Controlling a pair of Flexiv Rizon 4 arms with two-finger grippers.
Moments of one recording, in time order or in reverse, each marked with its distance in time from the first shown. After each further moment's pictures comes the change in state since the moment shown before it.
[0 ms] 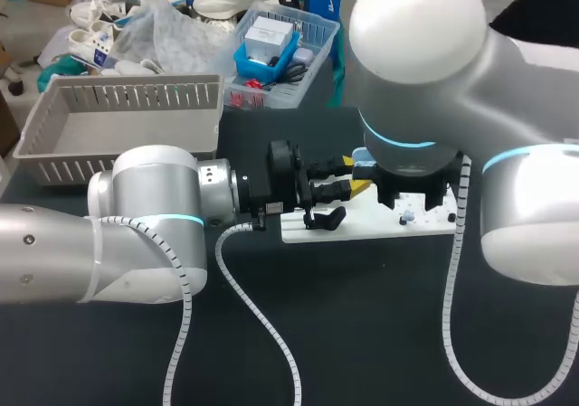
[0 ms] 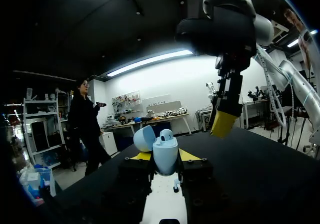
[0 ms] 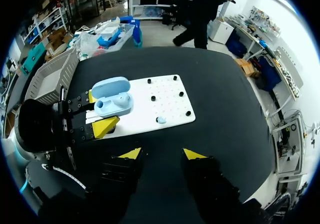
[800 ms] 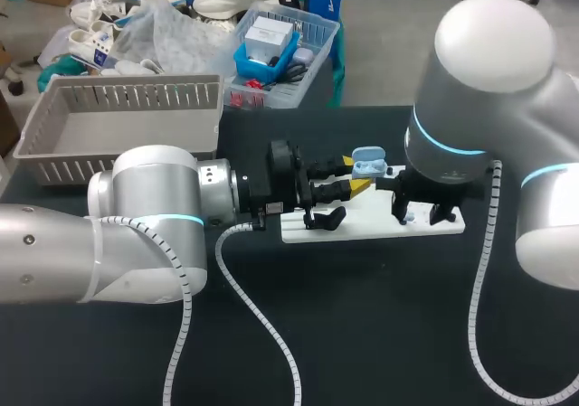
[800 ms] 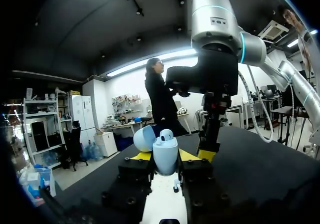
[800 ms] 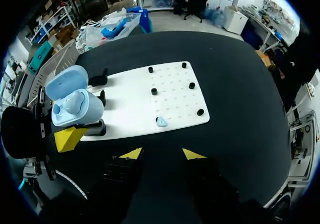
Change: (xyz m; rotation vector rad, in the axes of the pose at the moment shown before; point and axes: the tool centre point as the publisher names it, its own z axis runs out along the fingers) left arm 0.000 0.000 0.000 0.000 0.000 0.000; right arm -0.003 -0.008 0.059 -0.154 0.085 -0.002
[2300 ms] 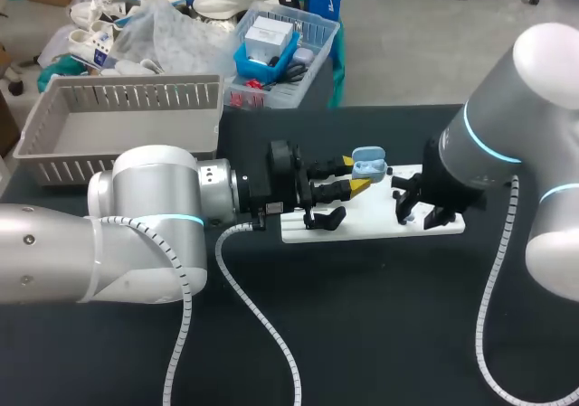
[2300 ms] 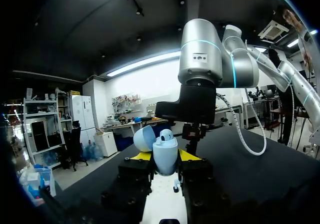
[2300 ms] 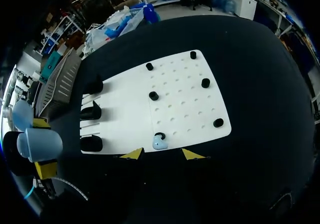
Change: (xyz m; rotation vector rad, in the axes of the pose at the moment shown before) left arm 0.000 0.000 0.000 0.000 0.000 0.000; right arm -0.019 -0.005 0.050 -0.200 0.042 0.053
